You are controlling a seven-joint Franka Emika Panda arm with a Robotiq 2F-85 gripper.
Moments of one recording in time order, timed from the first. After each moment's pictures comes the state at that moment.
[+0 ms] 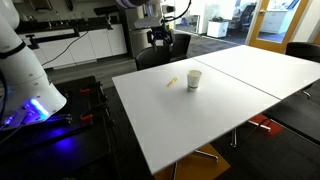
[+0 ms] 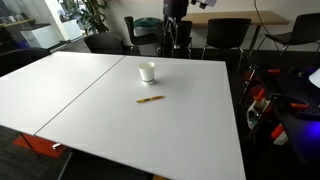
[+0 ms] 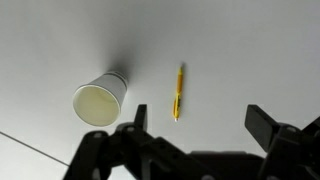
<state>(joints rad) 0.01 0.20 0.03 -2.28 -0.09 2.64 -0.43</state>
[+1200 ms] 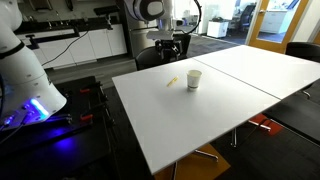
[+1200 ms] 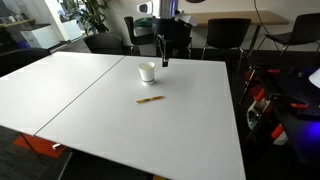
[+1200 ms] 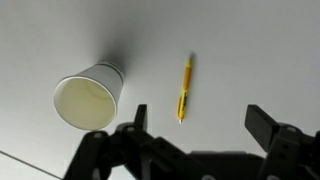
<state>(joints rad) -0.07 0.42 0.10 -2.12 -0.06 2.67 -0.52</state>
